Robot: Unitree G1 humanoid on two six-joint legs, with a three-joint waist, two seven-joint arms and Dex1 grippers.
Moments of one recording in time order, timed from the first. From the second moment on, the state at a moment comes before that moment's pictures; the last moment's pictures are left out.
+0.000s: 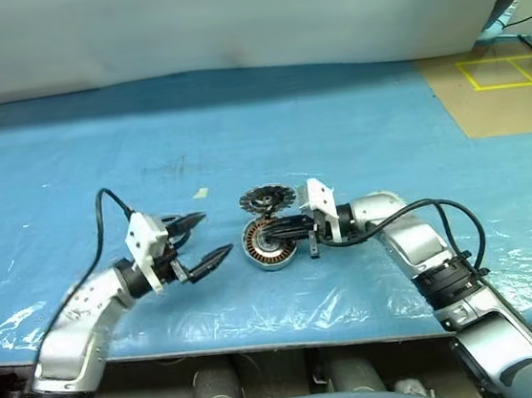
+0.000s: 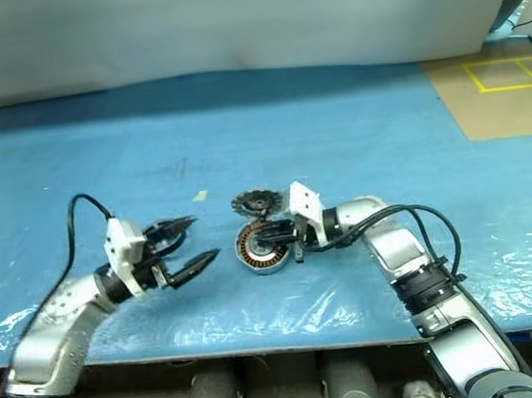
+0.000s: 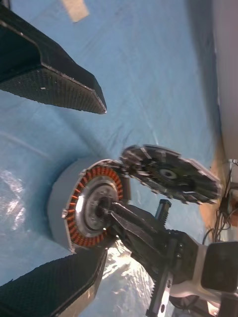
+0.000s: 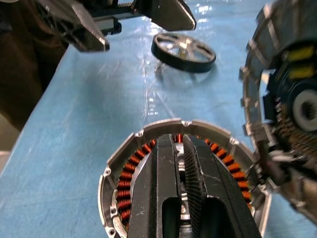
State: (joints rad) left arm -0.02 0.60 0.05 -0.29 -0.55 0.26 -0.88; right arm -0.46 -0.42 0.28 0.08 0.22 0.25 1.15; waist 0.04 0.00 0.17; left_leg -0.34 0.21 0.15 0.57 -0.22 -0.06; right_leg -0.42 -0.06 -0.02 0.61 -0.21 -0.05
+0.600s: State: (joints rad) left arm -0.80 1.08 -0.26 0.32 -0.07 -0.12 -1.51; right arm -0.38 -0.52 0.17 -0.02 0.28 0.34 1.09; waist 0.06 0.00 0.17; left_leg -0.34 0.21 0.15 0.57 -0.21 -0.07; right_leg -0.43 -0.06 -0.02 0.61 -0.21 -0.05
